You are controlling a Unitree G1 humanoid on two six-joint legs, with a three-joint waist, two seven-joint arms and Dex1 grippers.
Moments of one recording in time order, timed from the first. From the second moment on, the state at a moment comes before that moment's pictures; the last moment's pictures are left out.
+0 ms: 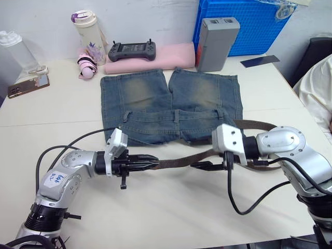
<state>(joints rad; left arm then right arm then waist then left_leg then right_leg) -0.22 0.62 0.01 -0.32 -0.73 0.65 -0.98 -0.50 -0.79 0.07 -0.48 0.51 0.68 1.05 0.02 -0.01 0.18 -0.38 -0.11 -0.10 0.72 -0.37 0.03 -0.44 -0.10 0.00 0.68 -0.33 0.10</state>
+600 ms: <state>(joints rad) -0.19 0.49 0.17 -0.50 -1.16 0.92 -0.58 -0.14 -0.72 -0.09 -0.60 1.47 1.05 0.59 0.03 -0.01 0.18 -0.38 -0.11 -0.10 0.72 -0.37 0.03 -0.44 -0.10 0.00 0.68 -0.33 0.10</state>
